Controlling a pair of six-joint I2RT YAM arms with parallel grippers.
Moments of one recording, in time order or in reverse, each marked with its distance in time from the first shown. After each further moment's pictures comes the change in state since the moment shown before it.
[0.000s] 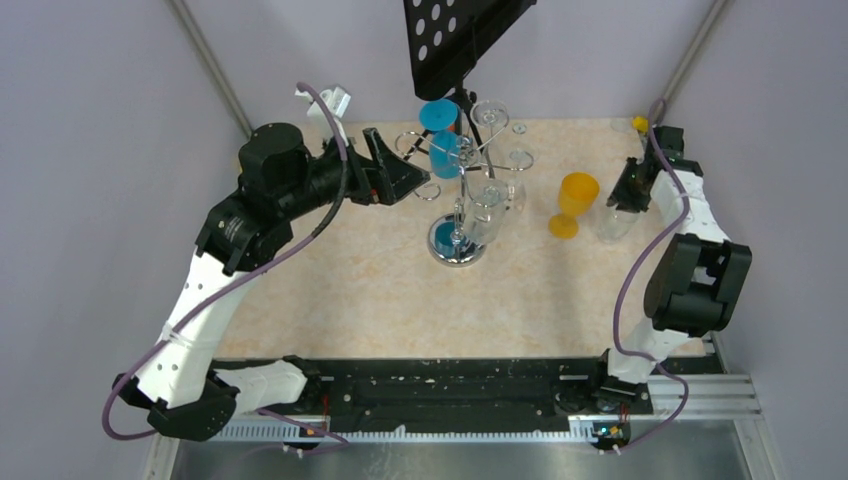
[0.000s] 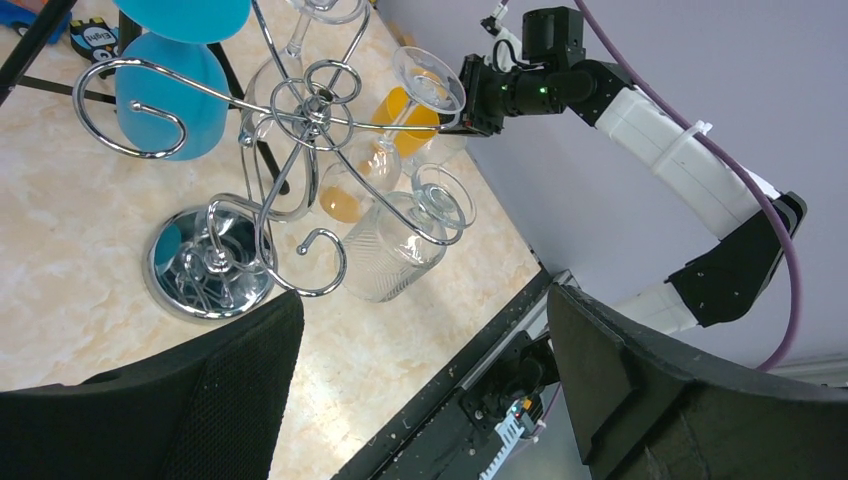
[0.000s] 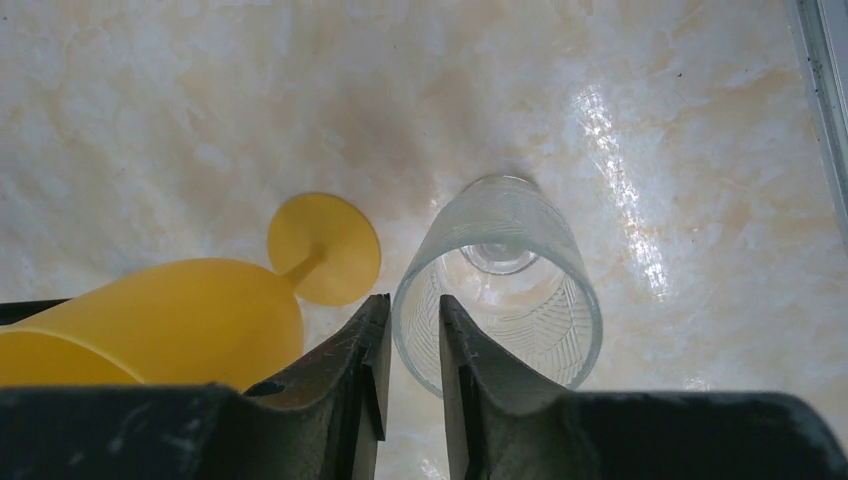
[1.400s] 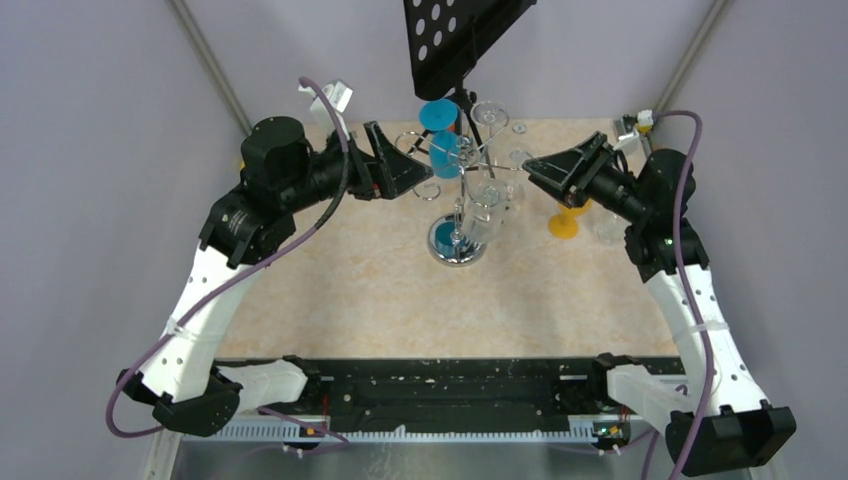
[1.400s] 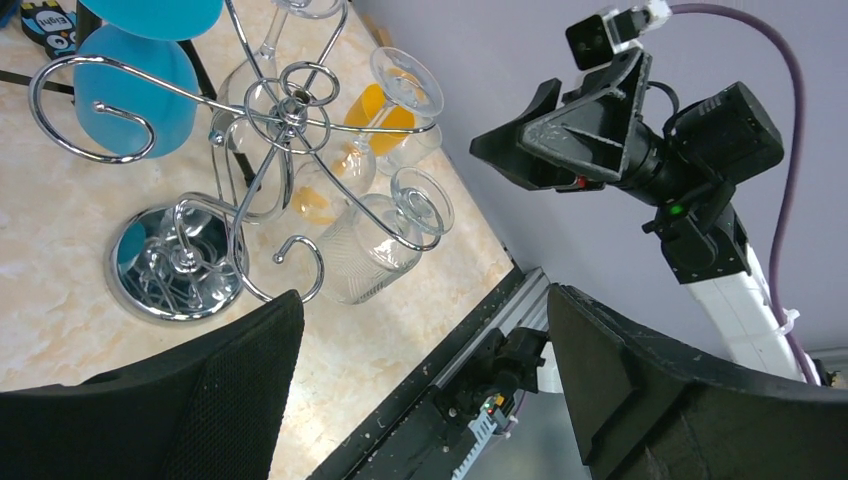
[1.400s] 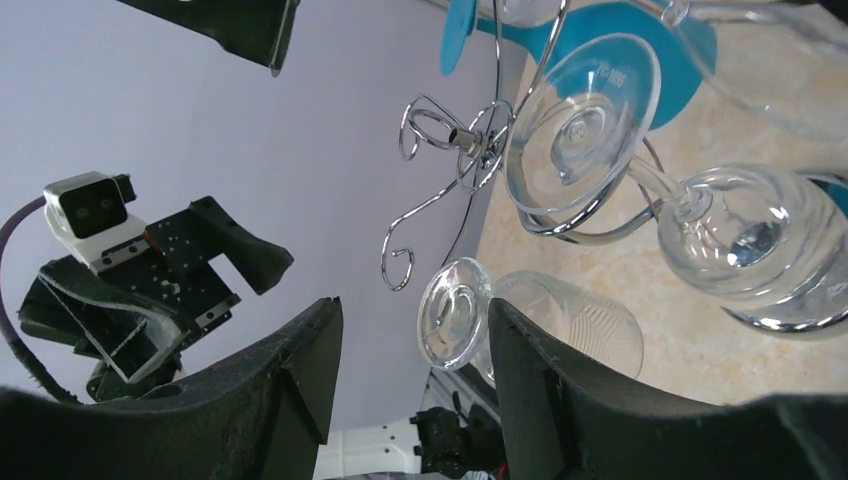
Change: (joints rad) left arm 0.023 0.028 0.021 0.009 0.061 -0.045; right arm 0.357 -0.708 -0.280 0.529 -0.607 0.791
